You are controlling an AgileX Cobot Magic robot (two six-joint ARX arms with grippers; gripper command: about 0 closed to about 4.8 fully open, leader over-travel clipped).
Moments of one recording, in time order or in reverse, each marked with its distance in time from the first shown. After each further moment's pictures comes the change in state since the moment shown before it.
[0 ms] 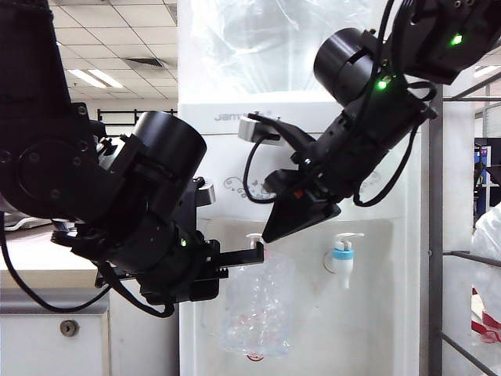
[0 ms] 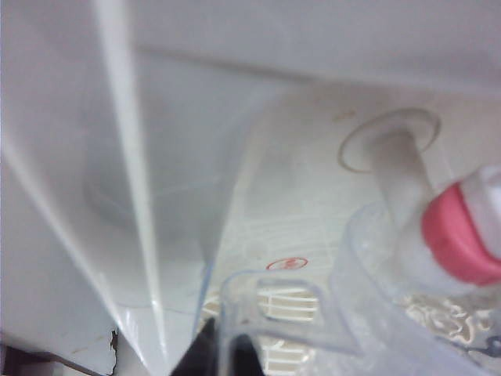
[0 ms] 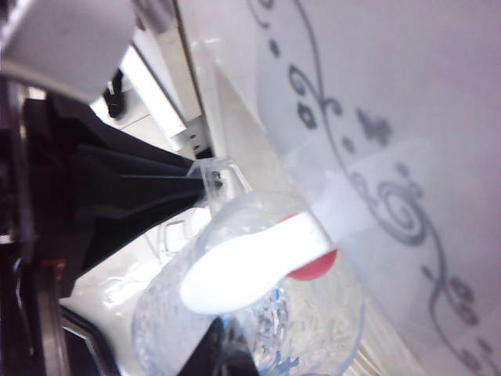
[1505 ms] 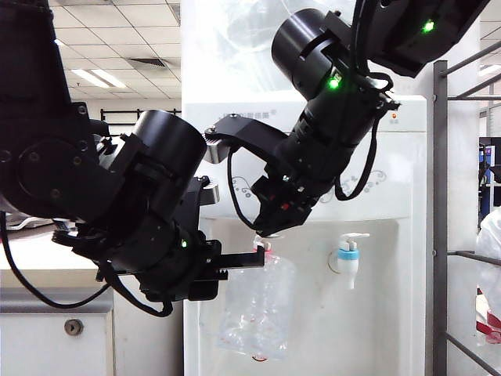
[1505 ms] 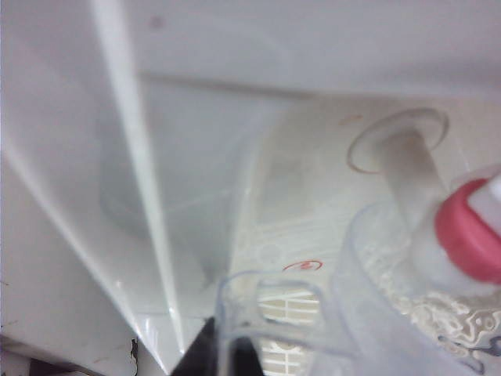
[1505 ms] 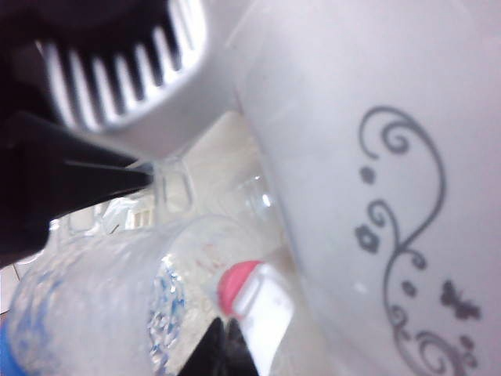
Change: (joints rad) left arm 0.000 -0.001 0.000 0.004 -0.011 0.064; right arm 0.121 -0.009 0.012 0.028 0.375 -0.303
